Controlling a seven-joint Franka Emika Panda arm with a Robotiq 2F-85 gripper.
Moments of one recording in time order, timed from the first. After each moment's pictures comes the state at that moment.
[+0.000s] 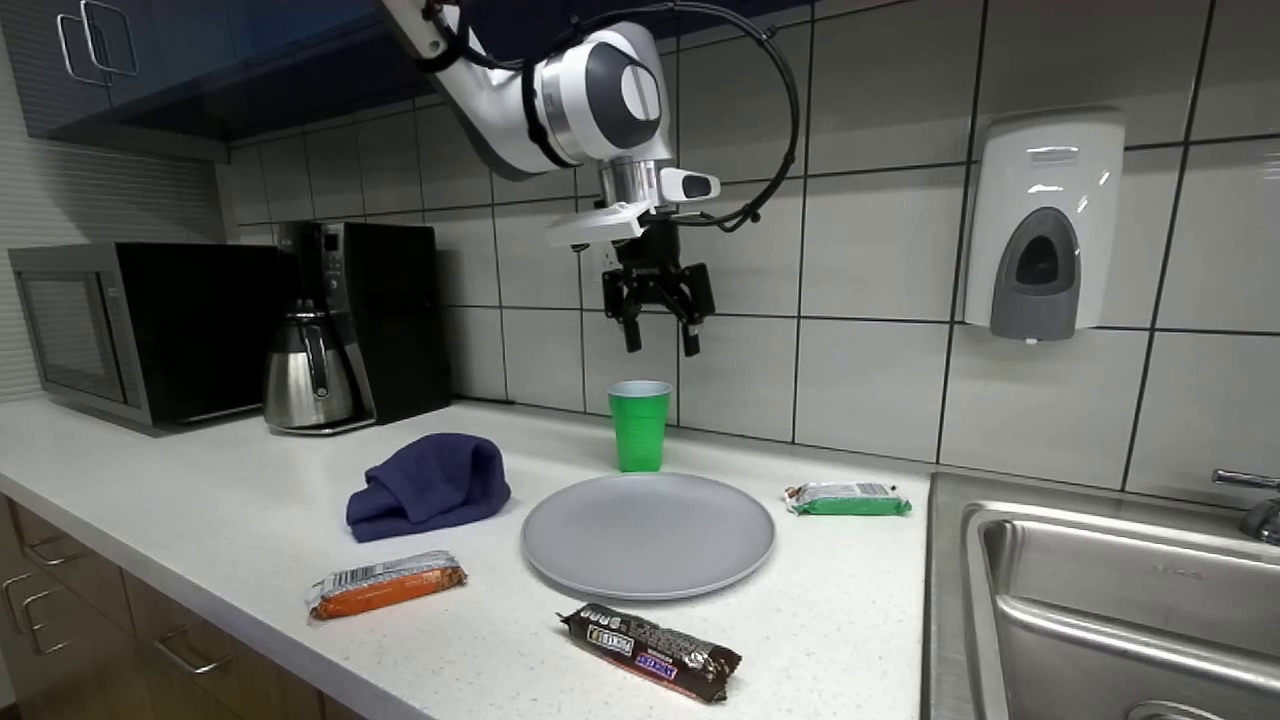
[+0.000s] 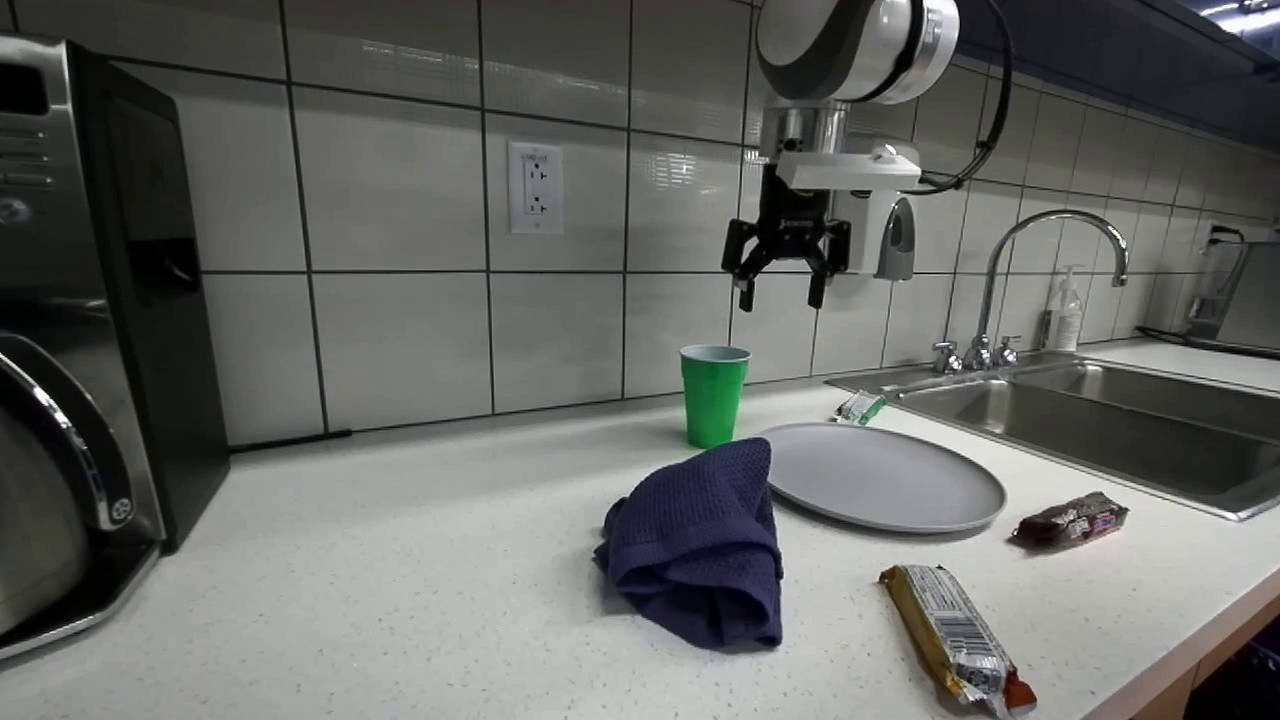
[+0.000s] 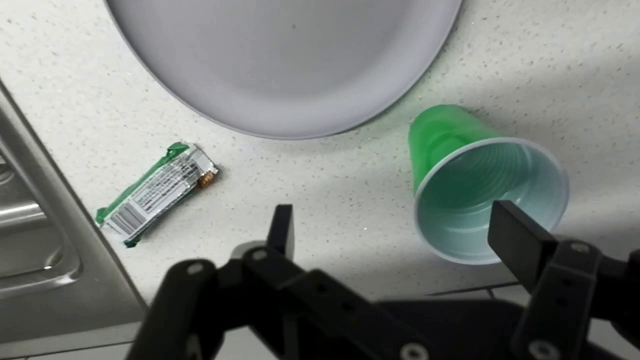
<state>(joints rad) 0.08 0.34 -0.06 -1.79 -0.09 2.27 0.22</state>
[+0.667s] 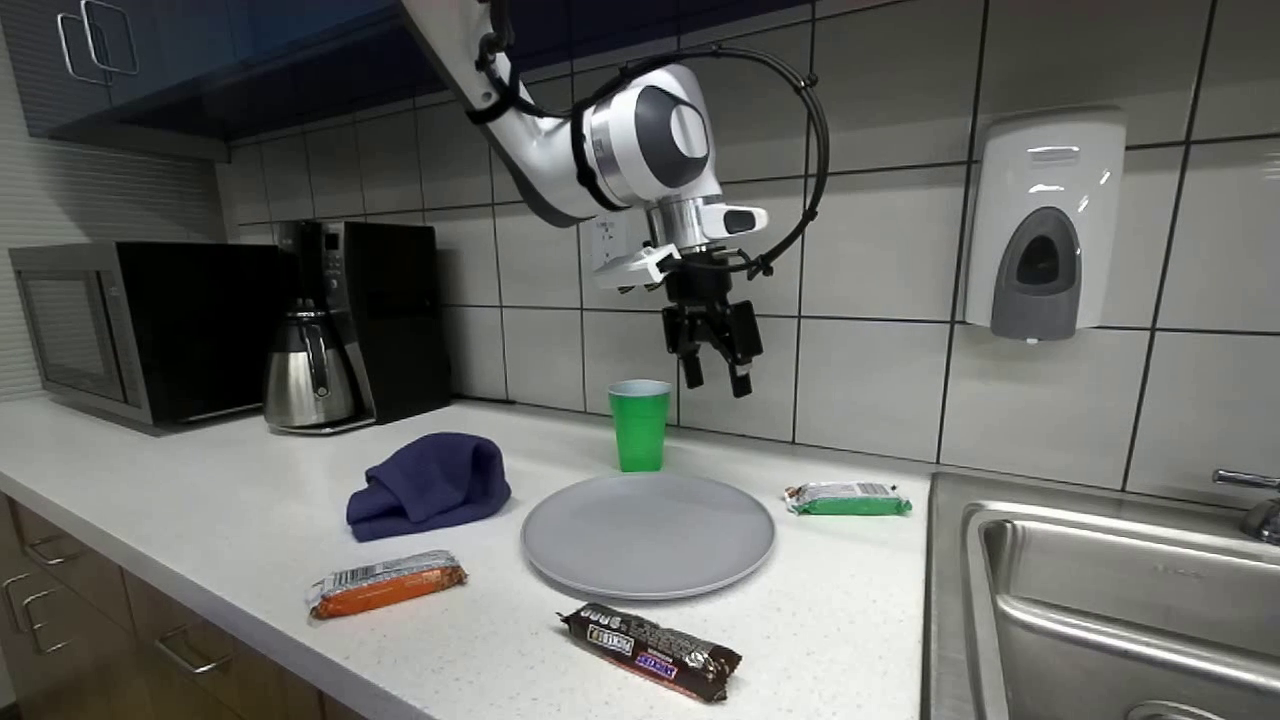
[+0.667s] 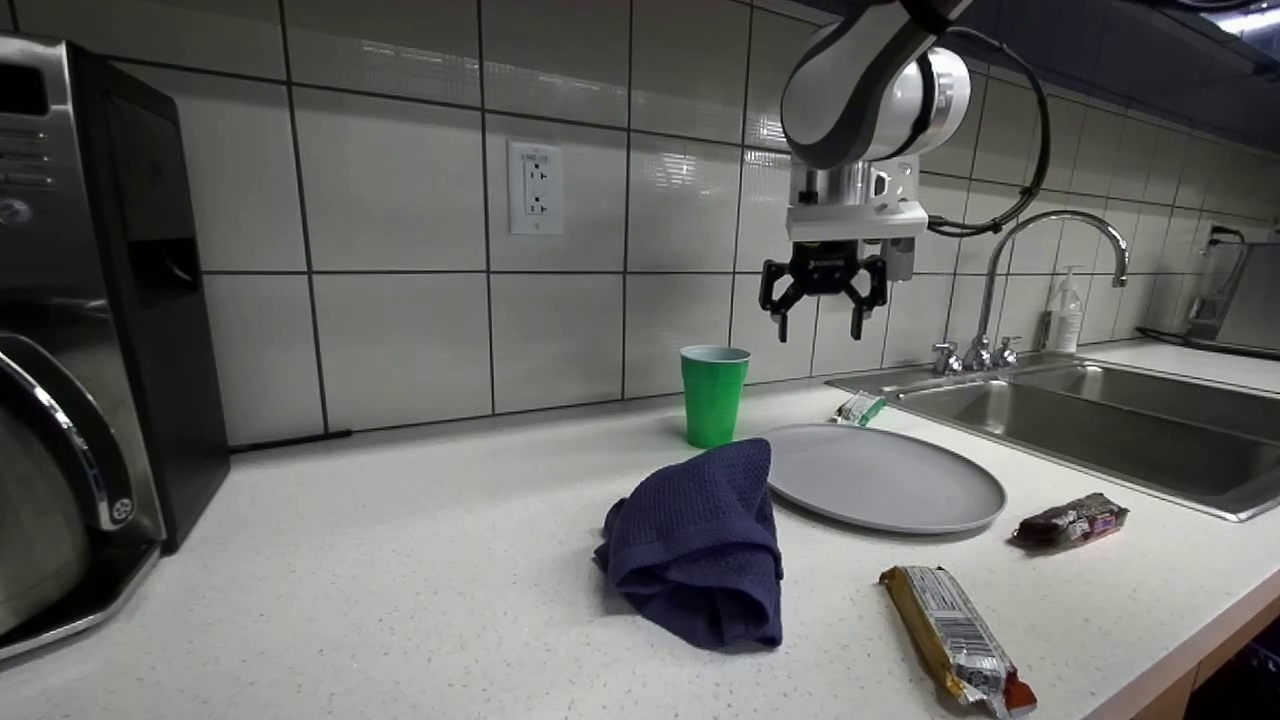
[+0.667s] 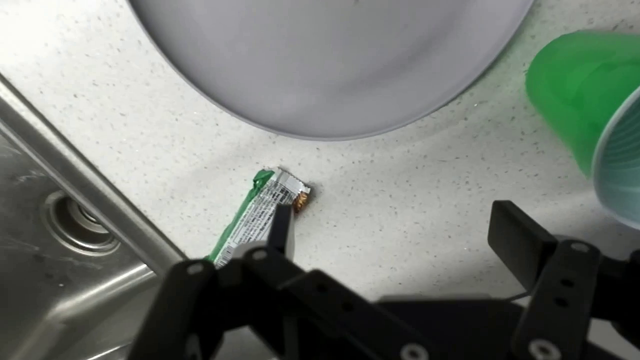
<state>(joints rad) 0.08 0.42 -0.15 -1.77 -0.14 2.32 0.50</state>
